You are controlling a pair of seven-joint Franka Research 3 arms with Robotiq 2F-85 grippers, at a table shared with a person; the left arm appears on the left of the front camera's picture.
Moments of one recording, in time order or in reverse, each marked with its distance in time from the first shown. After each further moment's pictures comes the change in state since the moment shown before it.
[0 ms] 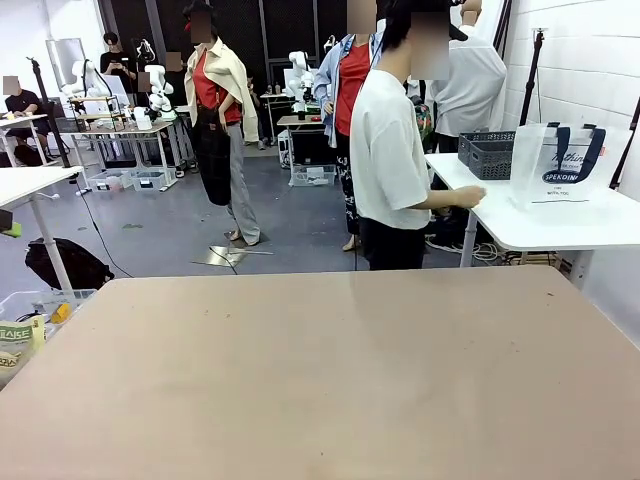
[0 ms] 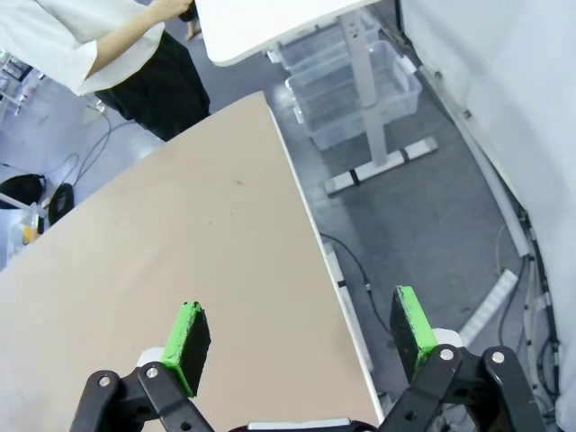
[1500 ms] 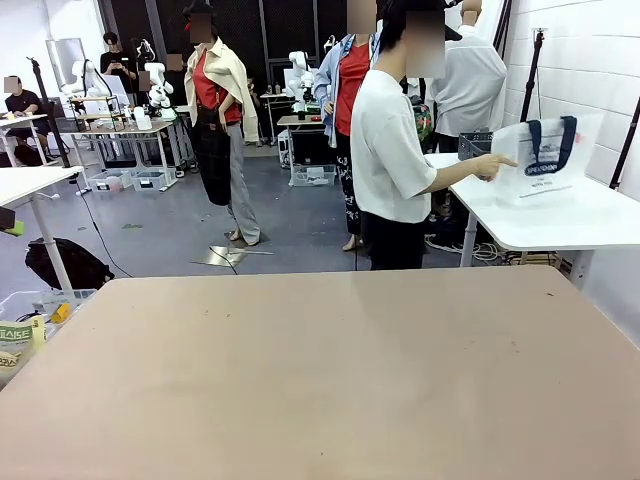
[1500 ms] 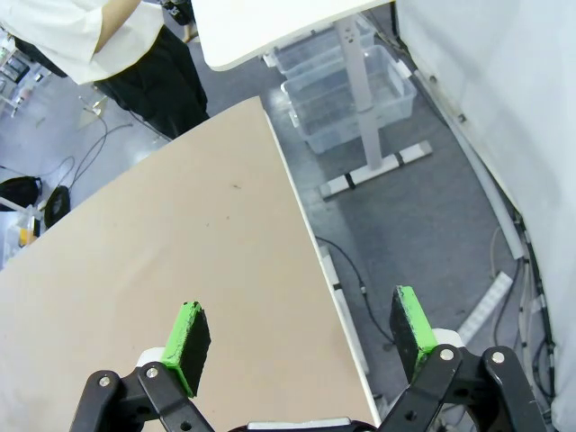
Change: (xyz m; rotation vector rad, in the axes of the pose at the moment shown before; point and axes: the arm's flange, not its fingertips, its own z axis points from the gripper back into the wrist) left arm 0.002 -0.004 0.002 0.012 0.001 -0.010; right arm 0.002 0.000 0.003 -0.010 -0.007 0.006
